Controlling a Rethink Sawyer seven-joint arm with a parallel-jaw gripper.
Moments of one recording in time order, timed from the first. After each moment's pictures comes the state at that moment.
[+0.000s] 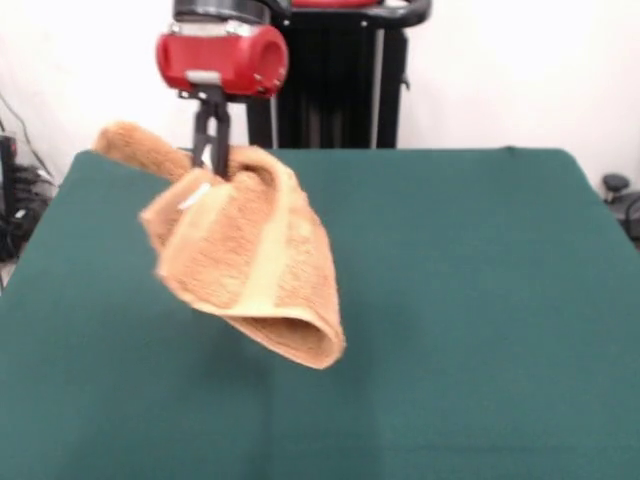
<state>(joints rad) -0.50 -0.86 0.15 1.88 -0.30 0.06 2.20</state>
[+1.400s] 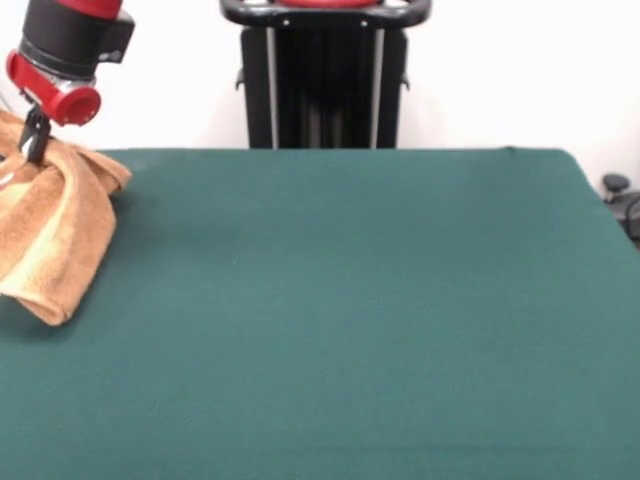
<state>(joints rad) -0.50 -0.57 -0.32 1.72 -0.43 0.07 2.20</state>
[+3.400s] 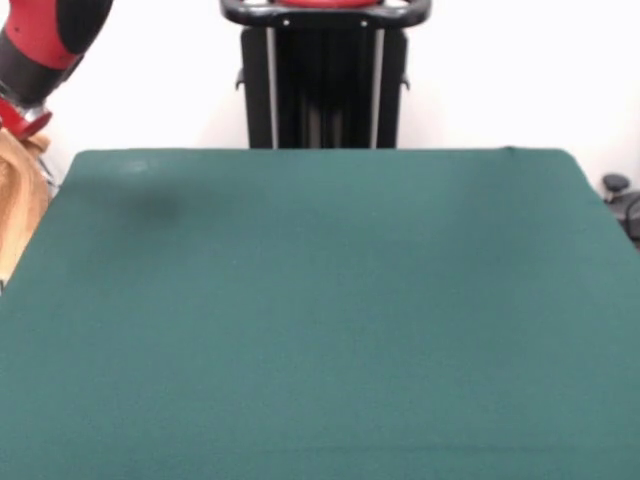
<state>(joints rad) -0.39 -0.14 -0.70 1.49 -0.52 -0.03 2.20</state>
